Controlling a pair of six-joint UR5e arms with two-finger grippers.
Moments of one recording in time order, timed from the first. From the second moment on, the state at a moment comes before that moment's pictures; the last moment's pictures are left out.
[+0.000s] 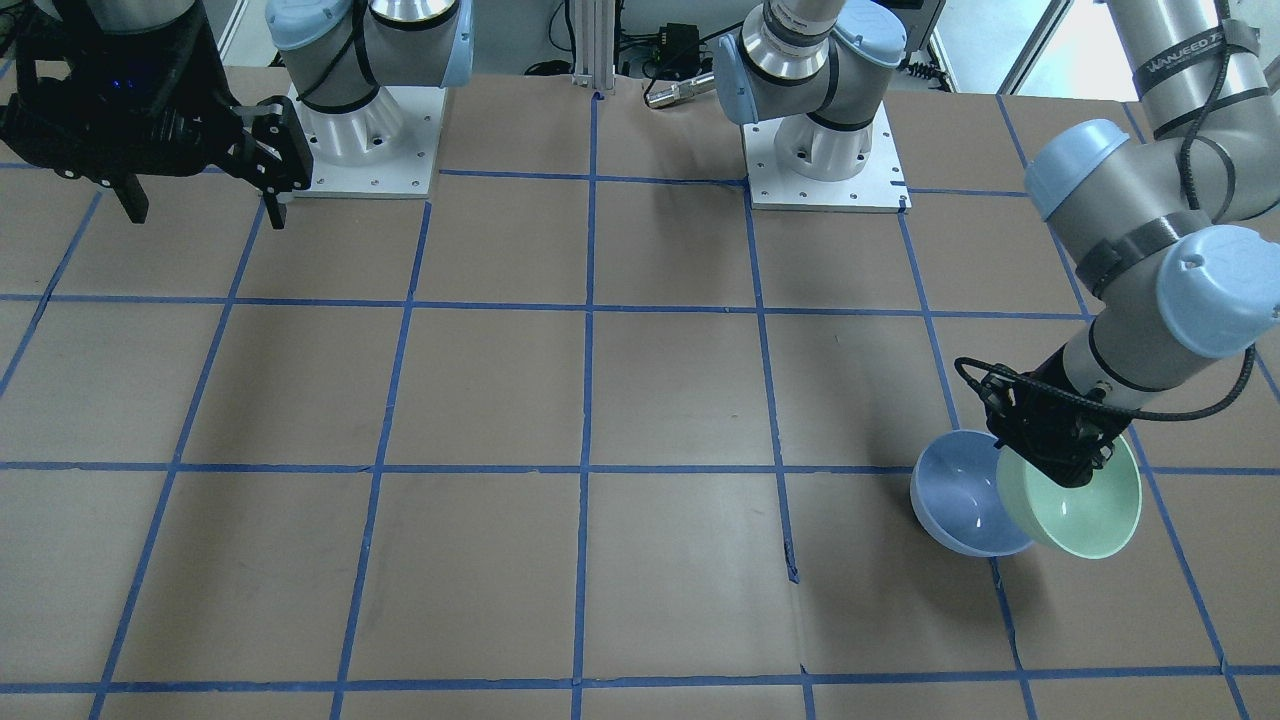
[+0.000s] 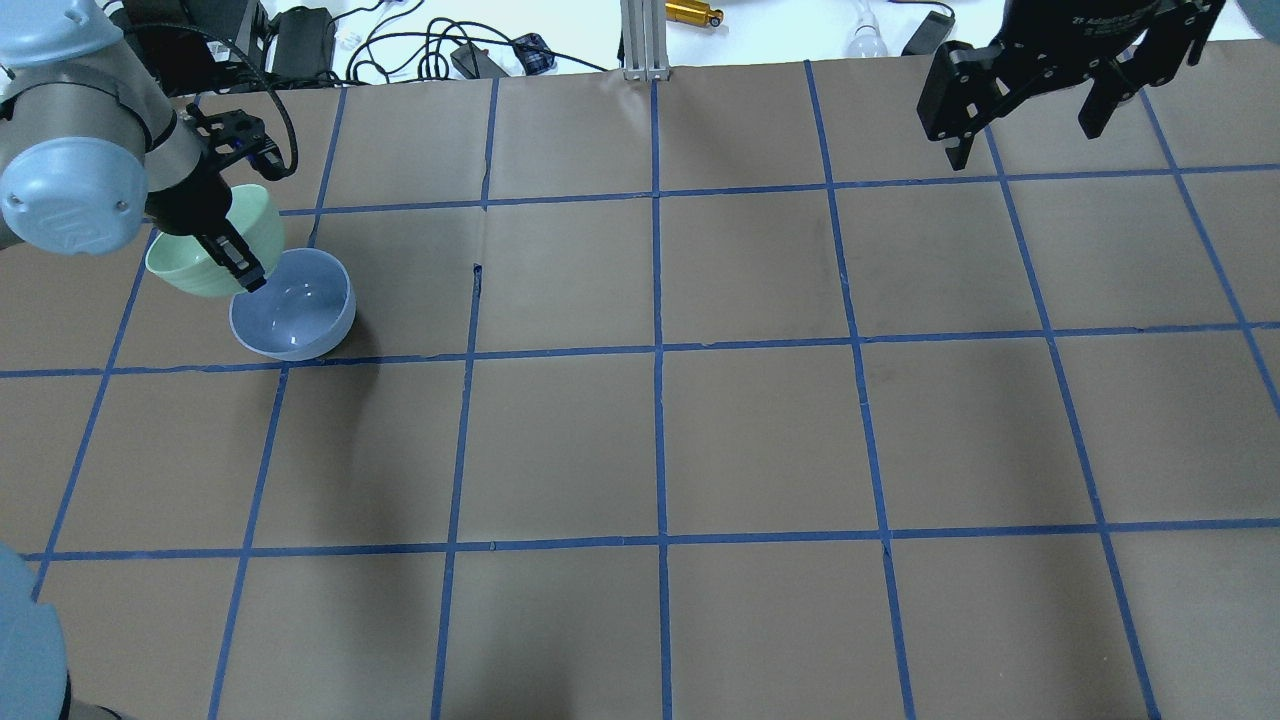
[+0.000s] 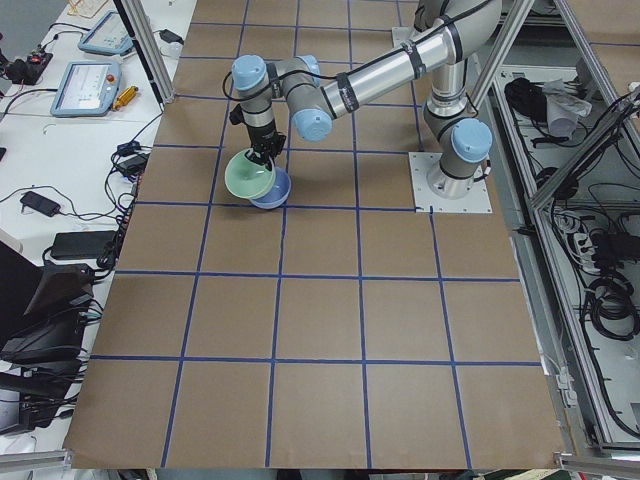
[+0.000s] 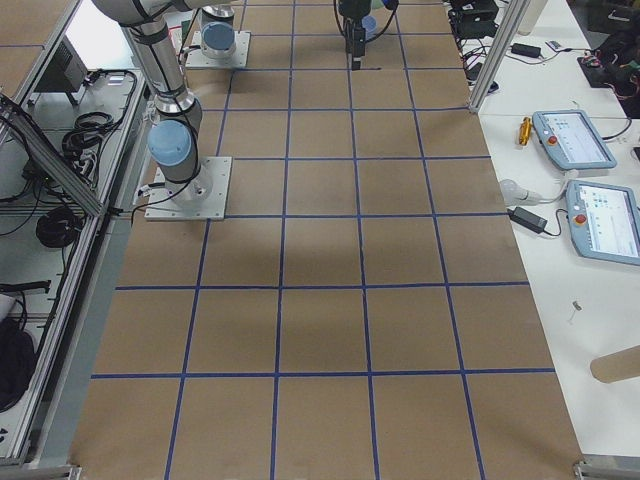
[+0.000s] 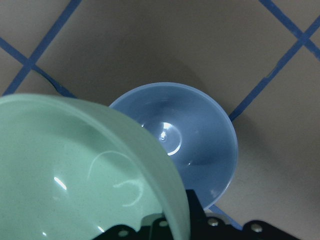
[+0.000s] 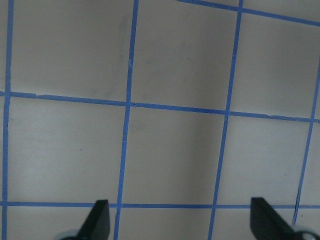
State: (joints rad) left arm -1.28 -1.86 -1.69 -1.20 1.68 1.07; right arm 1.60 -1.53 1.37 -1.45 -1.74 -0.09
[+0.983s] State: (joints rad) left arm -1.33 -1.83 -1.87 -0.99 1.70 0.97; right arm 1.60 -1.53 1.37 -1.45 -1.74 -0.09
